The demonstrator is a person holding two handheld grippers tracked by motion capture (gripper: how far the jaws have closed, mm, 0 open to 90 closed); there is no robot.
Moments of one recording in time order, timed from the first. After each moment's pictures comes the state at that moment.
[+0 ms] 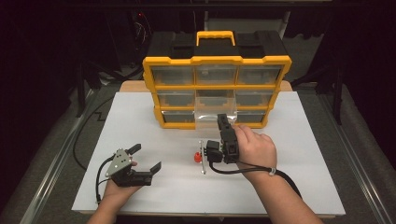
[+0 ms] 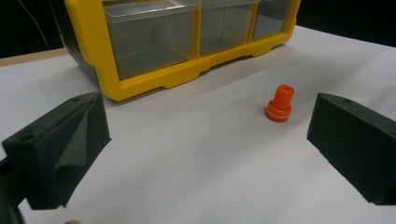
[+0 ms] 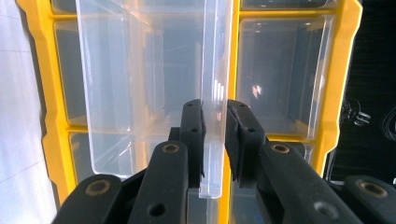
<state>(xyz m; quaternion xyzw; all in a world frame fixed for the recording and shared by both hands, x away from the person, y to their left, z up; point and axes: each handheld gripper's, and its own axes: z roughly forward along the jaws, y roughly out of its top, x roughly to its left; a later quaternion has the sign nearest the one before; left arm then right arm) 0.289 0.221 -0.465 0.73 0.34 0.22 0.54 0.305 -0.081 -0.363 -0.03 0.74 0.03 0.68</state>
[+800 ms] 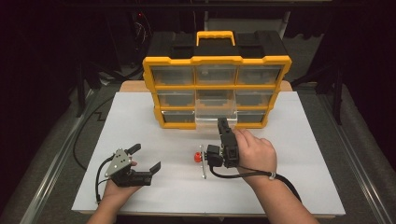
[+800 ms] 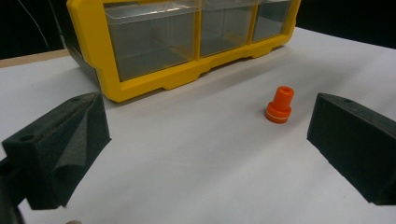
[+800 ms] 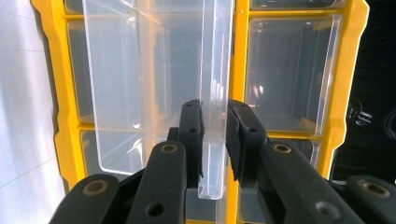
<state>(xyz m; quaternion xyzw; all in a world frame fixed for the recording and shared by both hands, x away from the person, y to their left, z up) 0.289 0.222 -0.465 0.73 0.34 0.22 0.55 0.300 -0.082 -0.373 -0.03 0.73 0.02 0.68</state>
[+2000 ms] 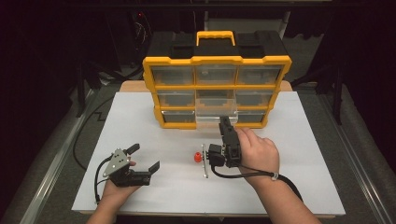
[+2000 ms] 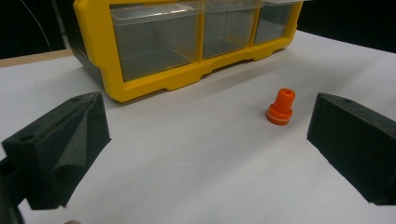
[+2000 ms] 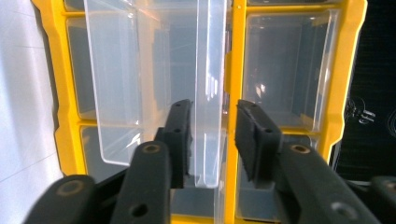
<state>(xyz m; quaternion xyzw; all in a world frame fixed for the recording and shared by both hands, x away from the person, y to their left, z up) 0.288 0.225 -0.464 0.73 0.34 0.22 0.55 0.297 -0.087 -0.367 -0.03 0.74 0.03 0.67</state>
